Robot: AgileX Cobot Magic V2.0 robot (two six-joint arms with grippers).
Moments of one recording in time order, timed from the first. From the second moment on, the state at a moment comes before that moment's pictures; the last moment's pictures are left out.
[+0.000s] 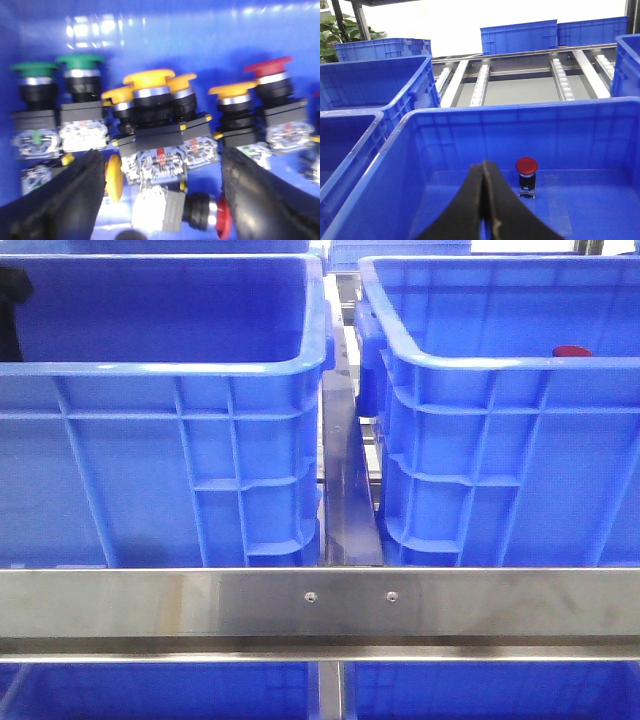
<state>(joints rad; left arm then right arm) -0.04 1.70 -1.36 0.00 0.76 -0.01 -0.01 0.59 -0.51 1.35 0.08 -1.22</state>
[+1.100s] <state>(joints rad) -0.04 1.81 -1.36 0.00 0.69 -0.01 -0.01 0.59 -0.51 1.35 0.08 -1.22</state>
